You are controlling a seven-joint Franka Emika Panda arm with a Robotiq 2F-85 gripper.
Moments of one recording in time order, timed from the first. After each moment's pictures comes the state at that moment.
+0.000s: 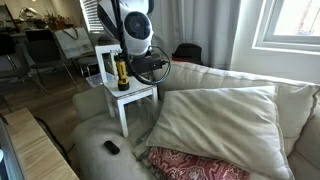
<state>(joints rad) -1.29 0.99 1.25 -2.33 1.23 3.03 -2.70</state>
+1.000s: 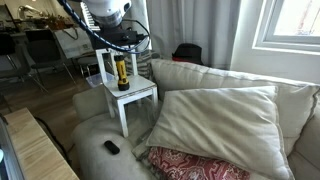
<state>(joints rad) -1.66 0.49 1.73 -2.65 1.24 3.02 -2.18</state>
